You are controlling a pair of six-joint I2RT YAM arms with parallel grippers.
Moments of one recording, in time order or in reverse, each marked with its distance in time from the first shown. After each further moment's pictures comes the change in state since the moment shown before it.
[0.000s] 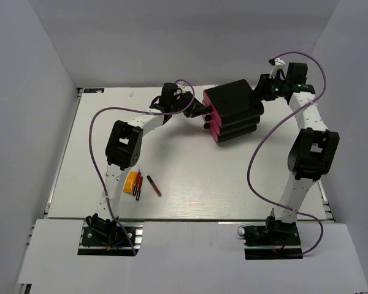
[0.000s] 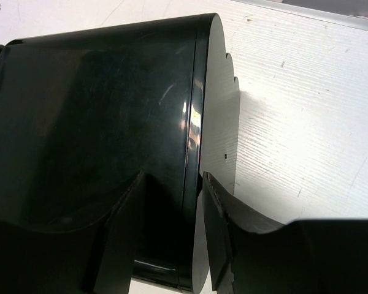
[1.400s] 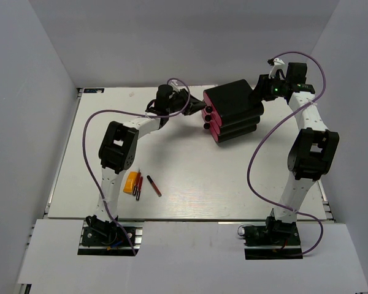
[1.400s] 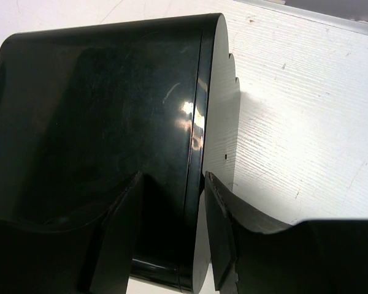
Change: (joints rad) left arm 0.000 -0.127 -0.213 0.228 -0.121 -0.049; right arm 0.003 0.000 0.004 -0.011 -0.005 -0.032
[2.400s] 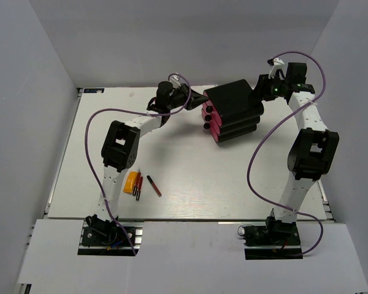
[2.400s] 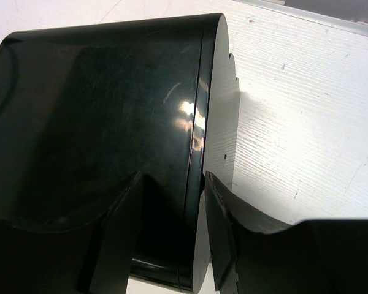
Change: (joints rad) left arm 0.002 0.052 0.094 0.092 0.031 -0.101; right arm 0.002 0.000 0.002 -0.003 0.003 -0.008
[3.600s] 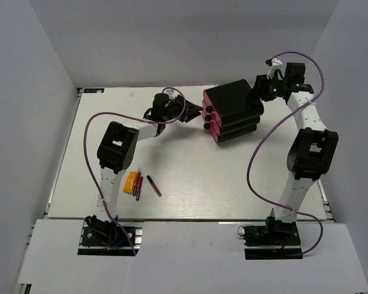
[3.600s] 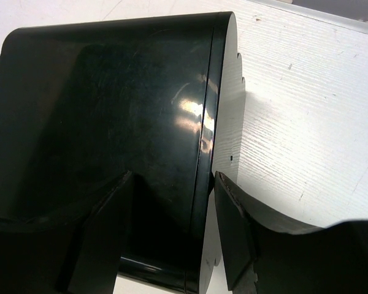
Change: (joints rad) left arm 0.018 -0.063 -0.271 0.098 -0.047 -0.053; right arm 0.009 0.003 0.000 -0.005 -0.003 -0.006
